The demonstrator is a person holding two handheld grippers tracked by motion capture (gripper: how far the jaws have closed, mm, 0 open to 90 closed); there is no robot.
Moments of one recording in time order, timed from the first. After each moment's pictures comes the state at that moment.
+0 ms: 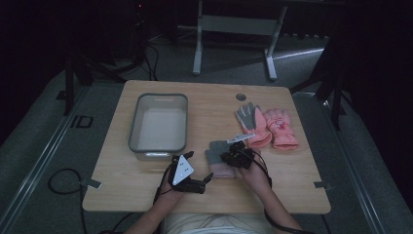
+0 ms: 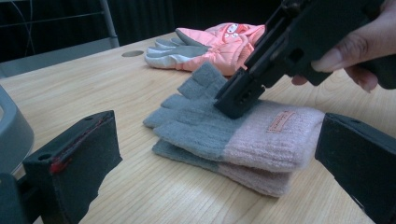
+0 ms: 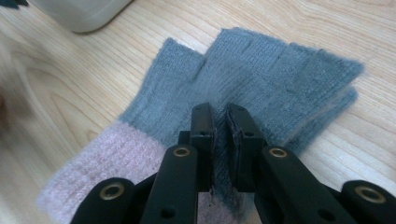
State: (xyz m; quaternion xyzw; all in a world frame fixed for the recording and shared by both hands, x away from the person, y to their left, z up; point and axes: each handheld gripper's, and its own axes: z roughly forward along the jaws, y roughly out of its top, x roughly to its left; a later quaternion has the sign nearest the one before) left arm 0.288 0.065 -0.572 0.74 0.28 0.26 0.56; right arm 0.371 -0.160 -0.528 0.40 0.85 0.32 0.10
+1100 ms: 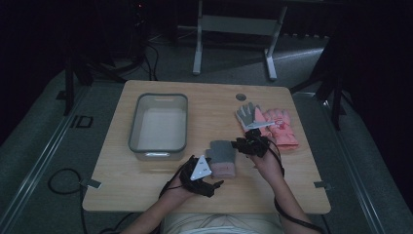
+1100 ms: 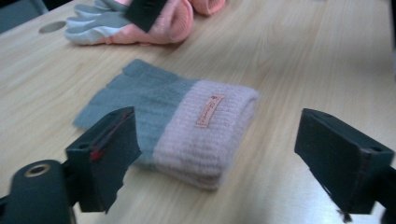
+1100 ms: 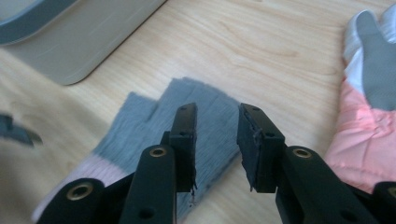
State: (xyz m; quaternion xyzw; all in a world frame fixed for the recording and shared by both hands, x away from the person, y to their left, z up) left arm 0.294 0.021 -0.546 0.85 0.17 0.20 0.46; right arm 0.393 -0.196 -0.491 0.42 0.82 0.36 0.13
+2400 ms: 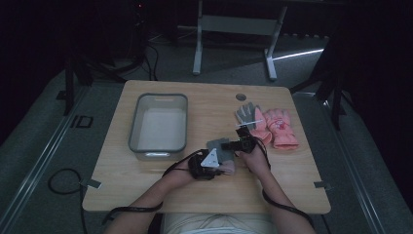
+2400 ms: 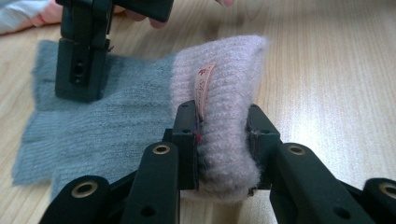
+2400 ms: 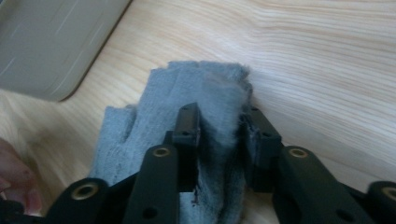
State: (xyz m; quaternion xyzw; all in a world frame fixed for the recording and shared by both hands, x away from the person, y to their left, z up) left arm 0.348 0.014 -0.556 0.90 0.09 0.11 0.41; right arm 0.440 -0.180 -0.547 0.47 0.81 0.35 -0.02
